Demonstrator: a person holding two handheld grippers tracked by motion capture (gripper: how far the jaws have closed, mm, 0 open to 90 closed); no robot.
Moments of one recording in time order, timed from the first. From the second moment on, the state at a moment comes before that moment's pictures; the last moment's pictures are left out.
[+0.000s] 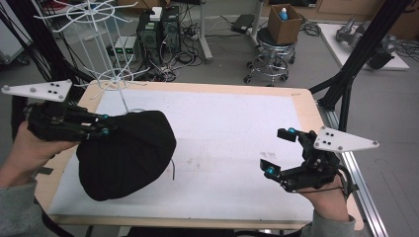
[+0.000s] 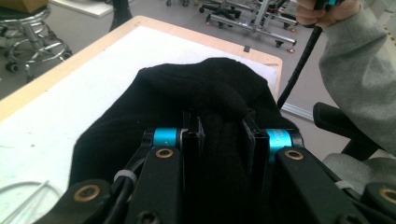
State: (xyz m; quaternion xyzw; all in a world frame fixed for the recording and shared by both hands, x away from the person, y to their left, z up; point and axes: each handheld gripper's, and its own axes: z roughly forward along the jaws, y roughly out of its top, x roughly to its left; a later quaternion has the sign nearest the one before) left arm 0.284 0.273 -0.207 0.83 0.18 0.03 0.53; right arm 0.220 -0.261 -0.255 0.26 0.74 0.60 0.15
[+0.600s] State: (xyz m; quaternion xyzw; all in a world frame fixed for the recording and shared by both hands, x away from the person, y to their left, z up) left arm 0.259 0.314 -0.134 0.81 0.18 0.11 0.55; right arm 0.235 -0.259 -0.261 0.25 0.75 0.60 0.13
